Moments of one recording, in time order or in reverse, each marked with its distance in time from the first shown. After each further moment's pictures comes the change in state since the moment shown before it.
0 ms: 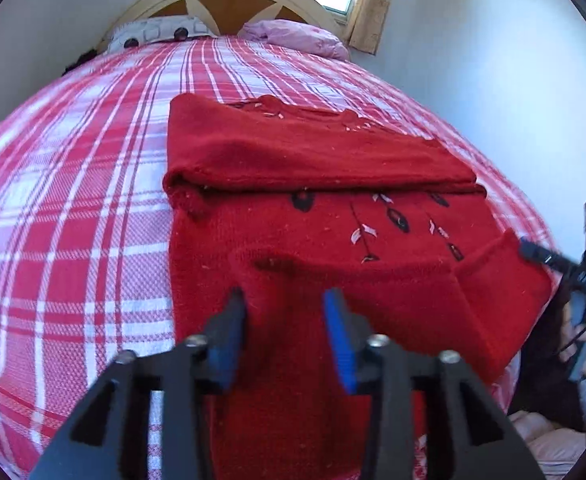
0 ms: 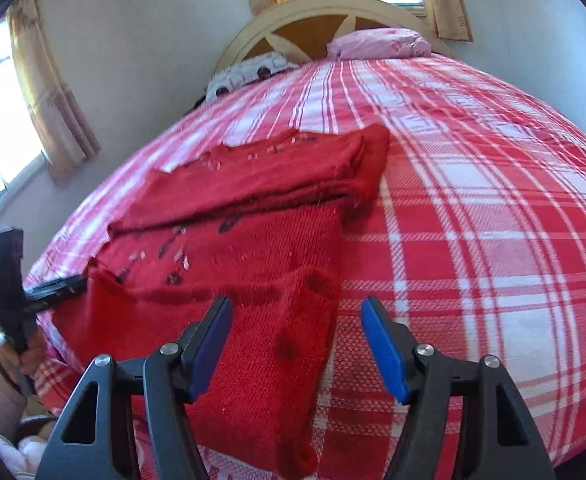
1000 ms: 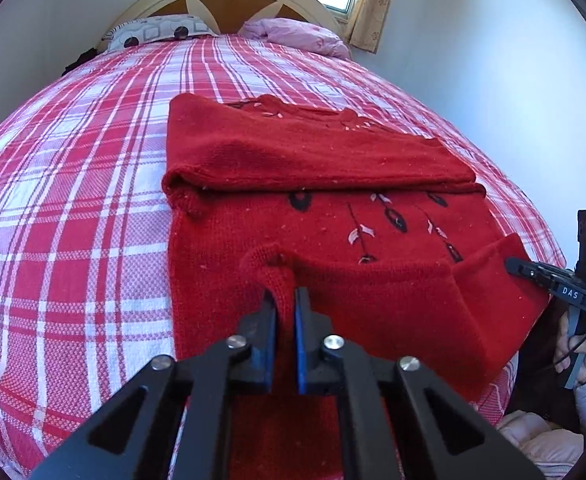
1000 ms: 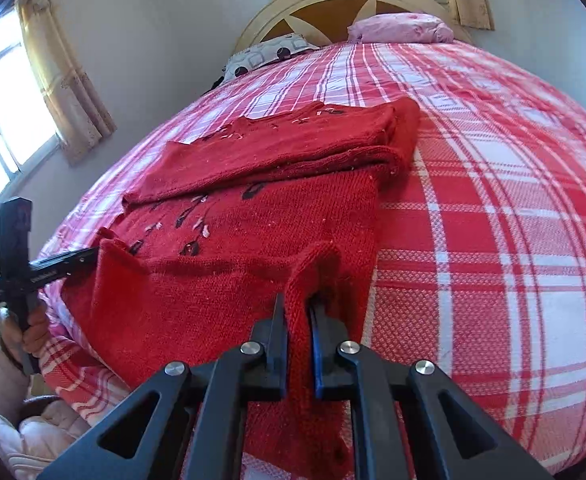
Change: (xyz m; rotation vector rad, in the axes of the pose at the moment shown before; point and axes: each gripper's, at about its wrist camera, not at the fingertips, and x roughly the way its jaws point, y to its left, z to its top) left arm -0.004 -0.004 0.000 0.014 0.005 0.011; right arm 0.002 0.012 -0.010 -0.029 0.027 0.033
